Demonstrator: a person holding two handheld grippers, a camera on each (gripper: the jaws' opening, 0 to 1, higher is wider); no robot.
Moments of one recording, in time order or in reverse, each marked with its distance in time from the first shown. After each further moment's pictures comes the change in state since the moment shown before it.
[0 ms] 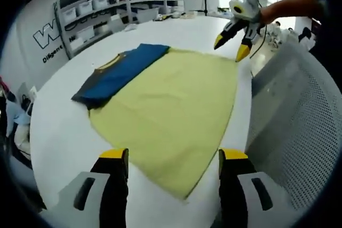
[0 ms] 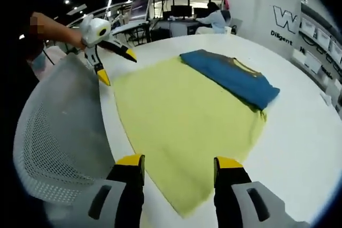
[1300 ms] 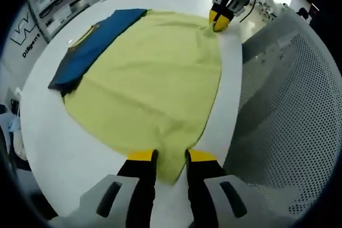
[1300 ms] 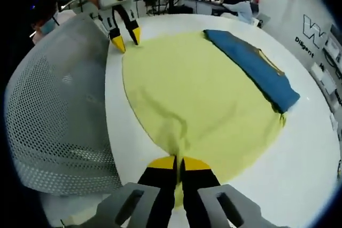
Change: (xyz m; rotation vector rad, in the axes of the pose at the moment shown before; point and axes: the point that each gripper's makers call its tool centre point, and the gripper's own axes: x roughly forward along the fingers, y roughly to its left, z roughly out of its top) left arm 0.011 -0.026 -0.023 0.044 0.290 -0.107; right arm 0.021 0.007 -0.026 -0.164 0.150 0.035
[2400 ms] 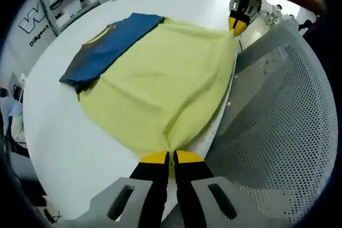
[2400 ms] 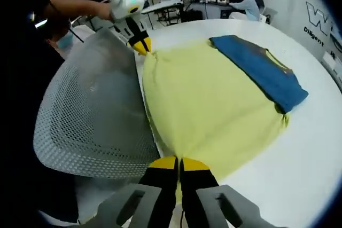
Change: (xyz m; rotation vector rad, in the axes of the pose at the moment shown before) left arm -0.040 -0.015 -0.001 -0.150 -0.049 -0.017; right arm -0.054 0.045 0.000 0.059 -0.021 0.225
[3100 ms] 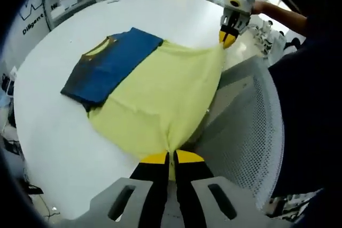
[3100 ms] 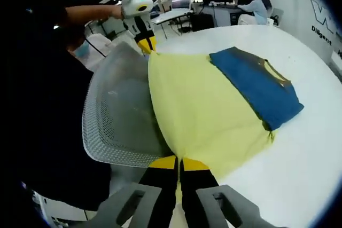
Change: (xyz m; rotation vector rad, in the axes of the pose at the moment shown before) left arm -0.064 -0.023 0.035 -0.021 -0.015 -0.150; right arm -0.052 0.011 0.023 -0.022 -0.003 0.099
